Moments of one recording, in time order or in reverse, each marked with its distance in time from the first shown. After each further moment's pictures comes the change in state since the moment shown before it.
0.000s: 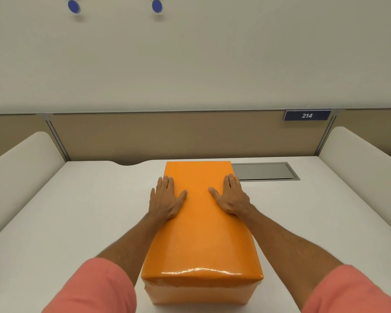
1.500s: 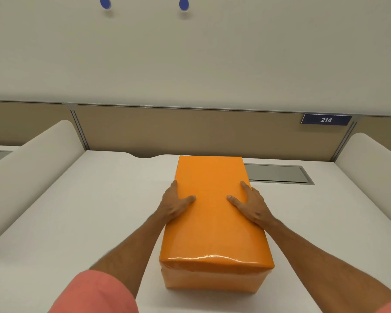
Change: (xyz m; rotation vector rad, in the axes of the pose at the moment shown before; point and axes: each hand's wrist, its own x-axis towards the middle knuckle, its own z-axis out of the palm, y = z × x) left_hand -0.042 -0.019 -0.019 -0.569 -0.125 -0.205; right_hand -0.035 0.012 -0.003 0.350 -0.027 0.003
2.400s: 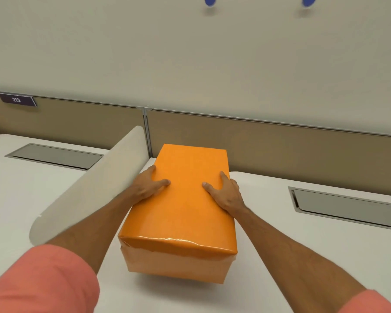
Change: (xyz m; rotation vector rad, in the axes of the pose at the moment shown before) left_hand 0.106 -0.163 -0.338 0.082 0.167 -0.130; right_hand 0.107 -0.320 0.227 0.126 -0.094 -0.093
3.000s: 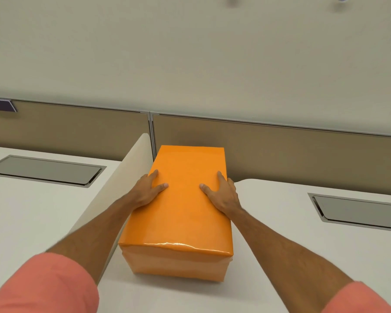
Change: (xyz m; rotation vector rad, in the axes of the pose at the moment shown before) left_hand 0.114 -0.068 -0.051 0.140 -0.153 0.135; right_hand 0.073 -0.057 0.080 -0.066 0.073 0.051
